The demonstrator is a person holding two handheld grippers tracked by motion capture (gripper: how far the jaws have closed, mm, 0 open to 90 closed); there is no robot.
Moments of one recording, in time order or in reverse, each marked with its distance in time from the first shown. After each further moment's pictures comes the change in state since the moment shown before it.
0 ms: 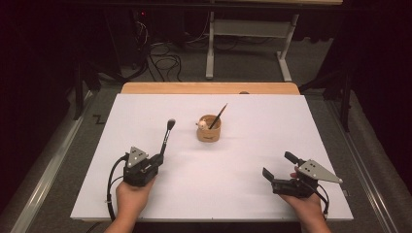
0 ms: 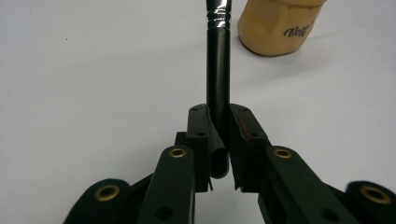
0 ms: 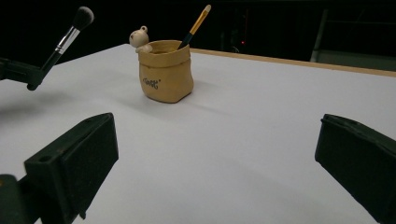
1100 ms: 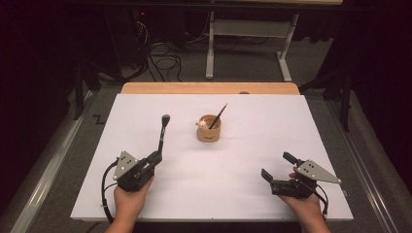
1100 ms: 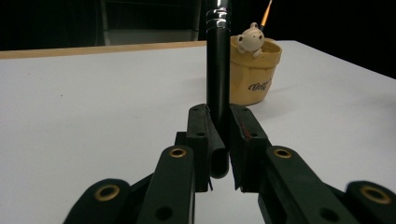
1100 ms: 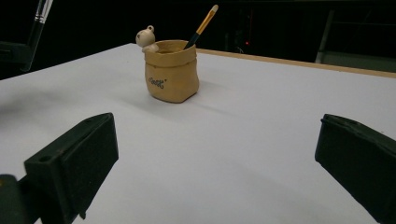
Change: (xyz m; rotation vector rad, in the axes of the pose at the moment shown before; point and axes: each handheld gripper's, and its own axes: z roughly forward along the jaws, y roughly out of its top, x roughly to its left) left arm 0.003 -0.008 -0.019 -0.244 -0.094 0.007; right arm 0.003 0.000 0.001 0.000 0.014 -0.007
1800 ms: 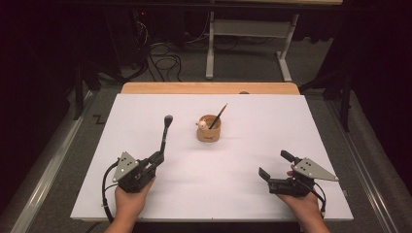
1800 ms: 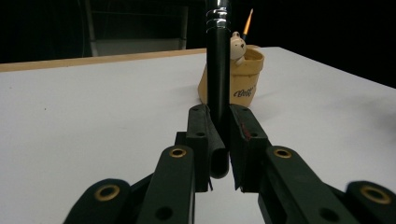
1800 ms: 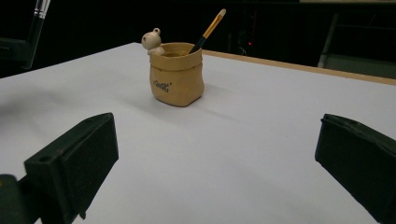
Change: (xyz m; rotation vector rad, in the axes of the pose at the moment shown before) left arm -0.003 0.001 -0.001 -0.033 -0.047 0.024; right arm 0.005 0.007 0.005 0.006 0.013 -0.022
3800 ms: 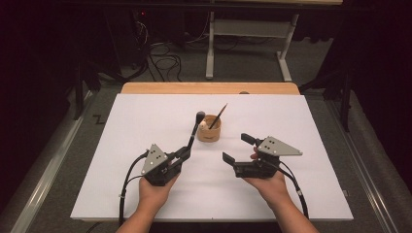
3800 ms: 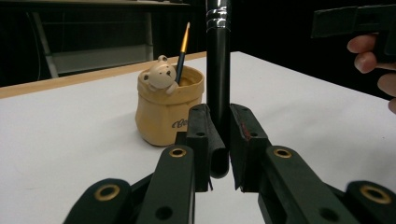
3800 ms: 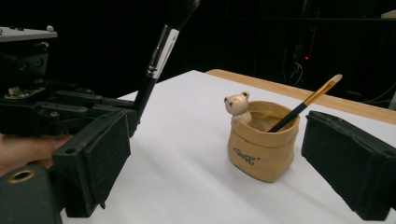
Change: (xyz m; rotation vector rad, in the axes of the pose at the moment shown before) left arm -0.047 0.022 0.046 -0.001 -0.129 0.068; right arm 0.057 0.066 0.065 -0.029 0.201 0.007
